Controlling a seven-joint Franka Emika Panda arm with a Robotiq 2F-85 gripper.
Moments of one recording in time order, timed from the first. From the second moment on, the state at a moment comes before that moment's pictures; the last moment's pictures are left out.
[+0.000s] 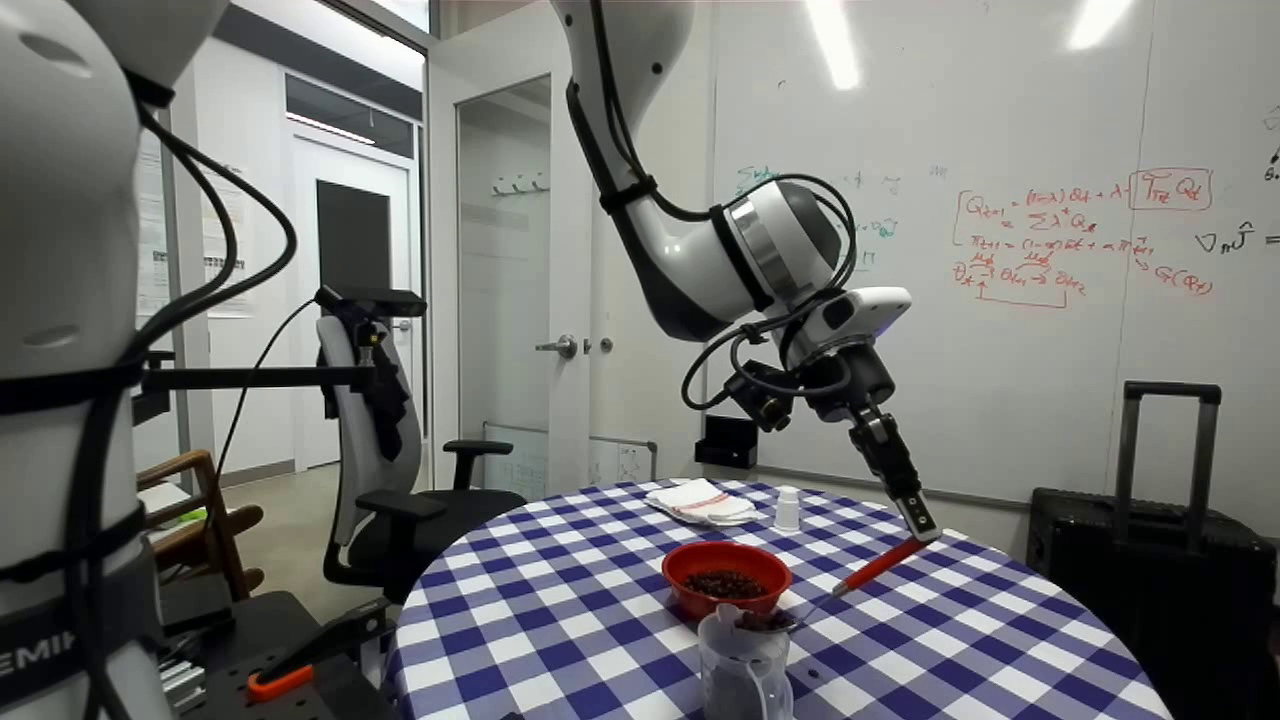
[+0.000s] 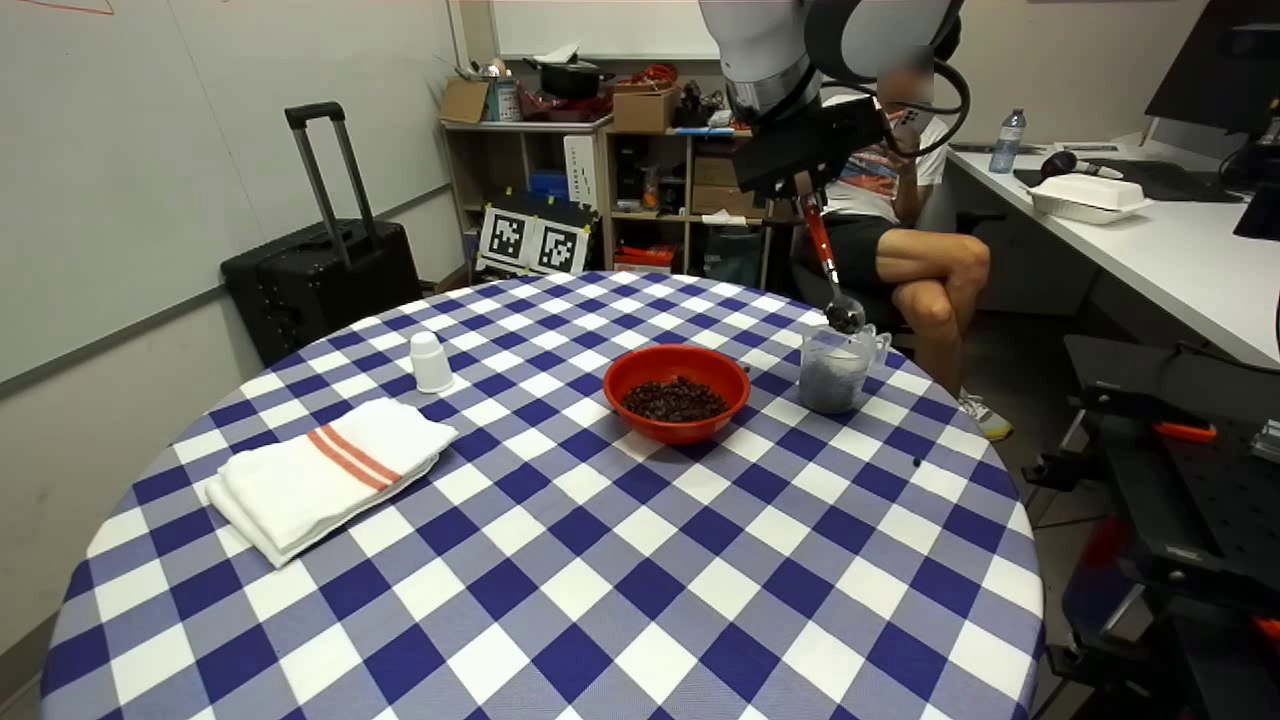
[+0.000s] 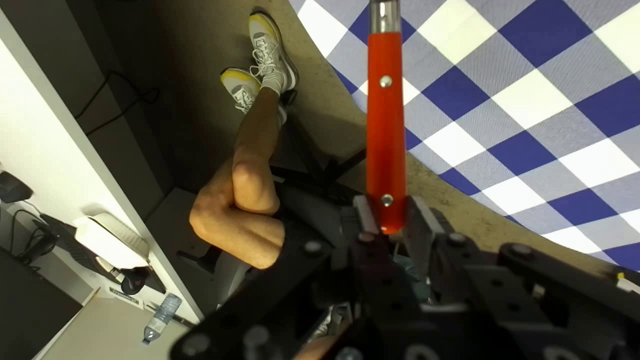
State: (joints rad) arm 0.06 0.42 -0.37 -2.08 -0.76 2.32 1.50
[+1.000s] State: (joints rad) arm 0.05 0.41 -0.29 -2.07 -0.87 2.14 1.62
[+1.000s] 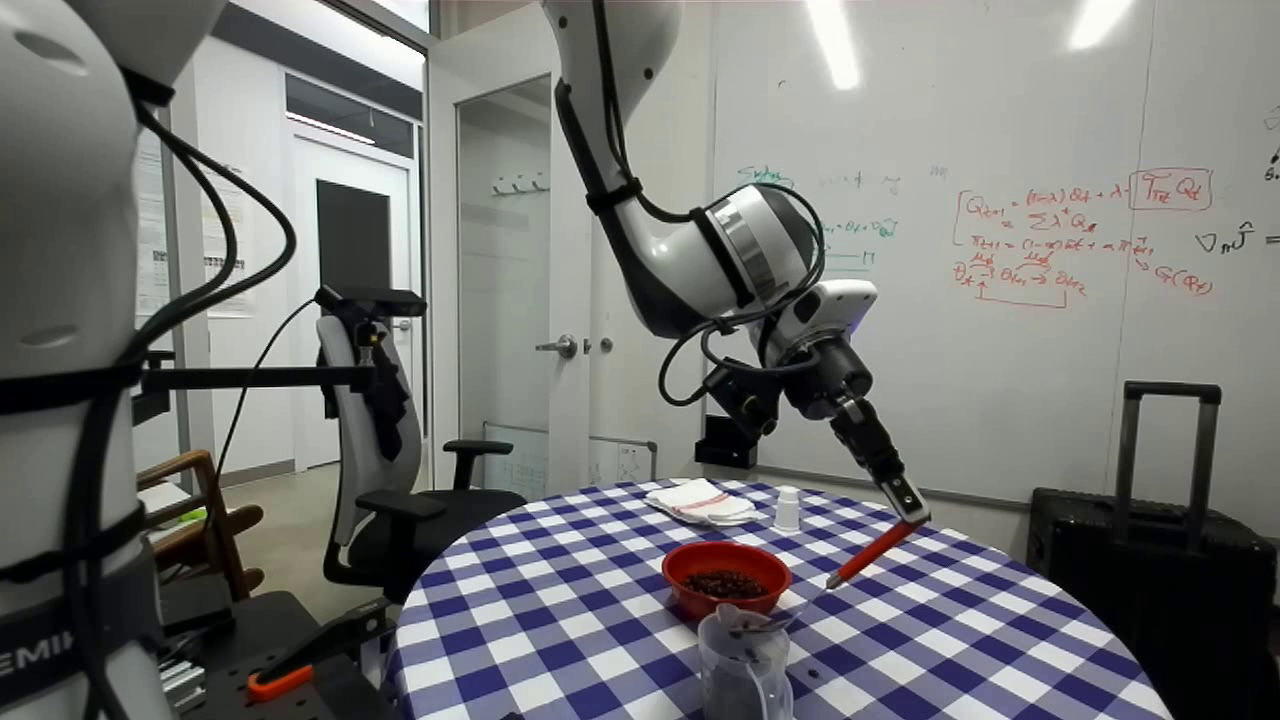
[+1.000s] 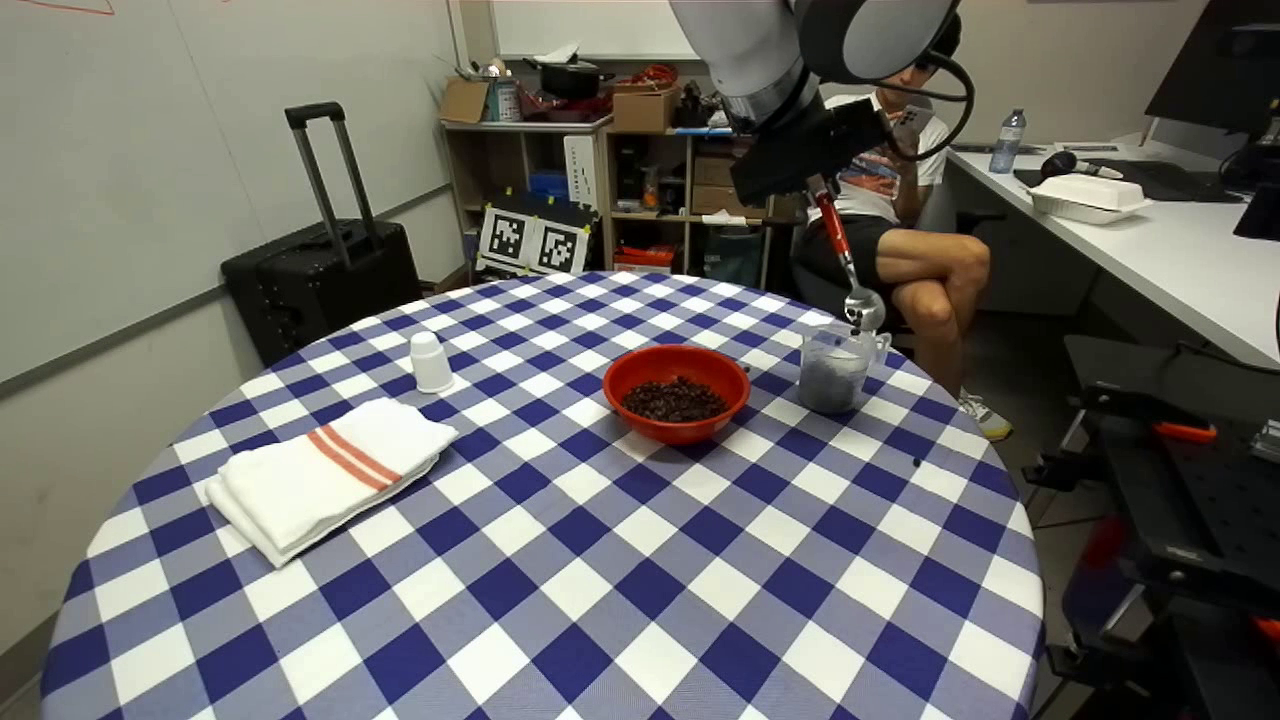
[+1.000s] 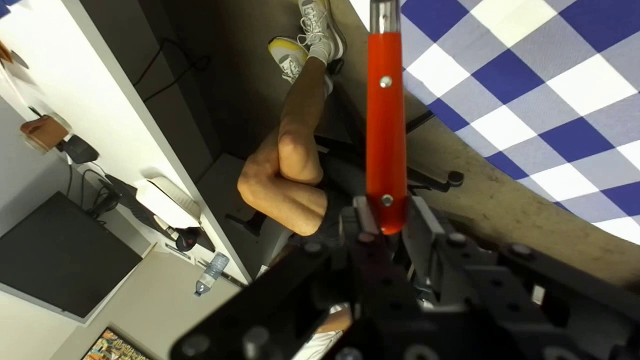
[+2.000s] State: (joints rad) arm 0.04 0.42 -0.20 -2.03 -0.94 1.97 1.63
